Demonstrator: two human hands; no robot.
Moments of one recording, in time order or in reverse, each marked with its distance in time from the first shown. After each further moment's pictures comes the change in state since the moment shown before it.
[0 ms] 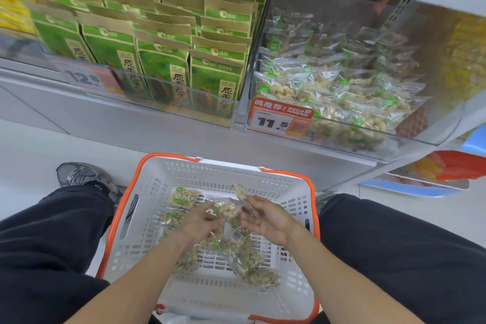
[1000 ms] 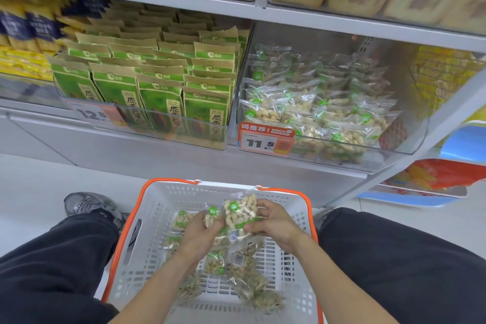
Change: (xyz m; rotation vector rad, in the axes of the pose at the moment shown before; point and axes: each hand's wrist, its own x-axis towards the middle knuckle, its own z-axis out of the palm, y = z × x) left_hand -0.054 0.046 0.011 -0.038 0.242 0.227; right_hand -0.042 -0.026 0.008 -0.421 -0.025 -0.373
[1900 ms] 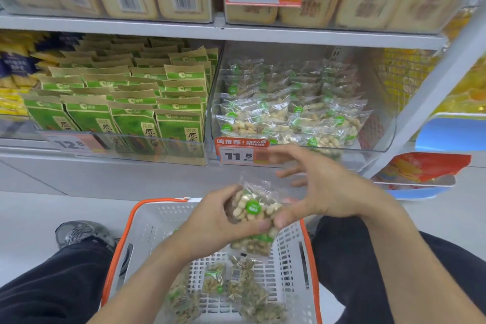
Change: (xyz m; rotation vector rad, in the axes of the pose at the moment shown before) left_hand -0.064 0.146 0.009 0.172 -0.385 0.474; right_hand -0.134 -0.175 -0.054 -0.857 -0.073 -0.342
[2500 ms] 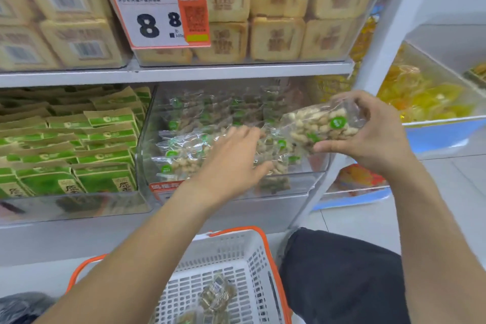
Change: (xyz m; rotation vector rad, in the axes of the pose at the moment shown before) left_hand 0.152 0.095 0.048 0.976 0.066 0.448; right_hand -0.042 0.076 -0.128 -0.073 0.982 -0.136
